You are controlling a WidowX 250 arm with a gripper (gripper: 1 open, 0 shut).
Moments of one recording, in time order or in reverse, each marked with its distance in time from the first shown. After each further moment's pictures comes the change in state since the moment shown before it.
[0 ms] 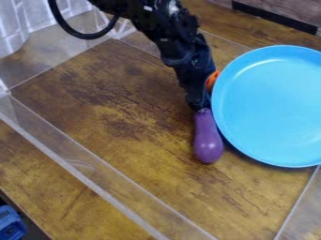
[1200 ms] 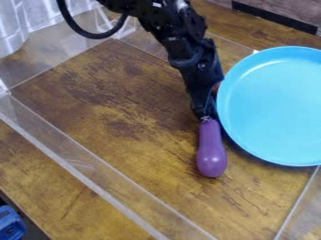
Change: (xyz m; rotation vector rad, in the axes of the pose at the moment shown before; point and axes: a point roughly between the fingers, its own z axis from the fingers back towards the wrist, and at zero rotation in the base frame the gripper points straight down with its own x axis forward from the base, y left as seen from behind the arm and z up) arm 0.013 -0.013 -0.001 -0.089 0.013 -0.128
